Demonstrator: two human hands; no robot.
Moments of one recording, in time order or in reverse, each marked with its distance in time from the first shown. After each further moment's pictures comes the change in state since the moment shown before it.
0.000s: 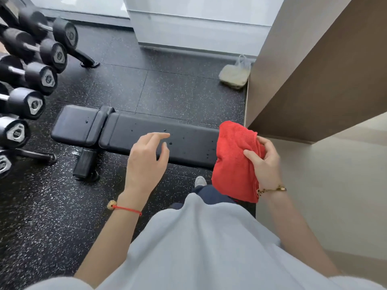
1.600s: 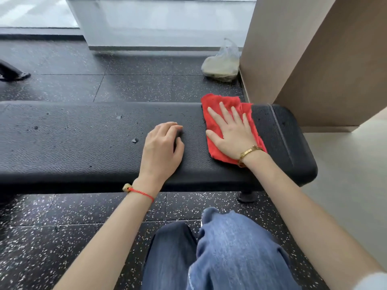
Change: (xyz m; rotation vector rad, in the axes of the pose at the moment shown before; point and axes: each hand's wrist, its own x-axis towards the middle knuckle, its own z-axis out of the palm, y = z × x) left_hand 0.072 -0.314 0.469 0.072 0.035 0.379; right_hand 0.275 0.425 0.203 -1.195 -0.117 -0.470
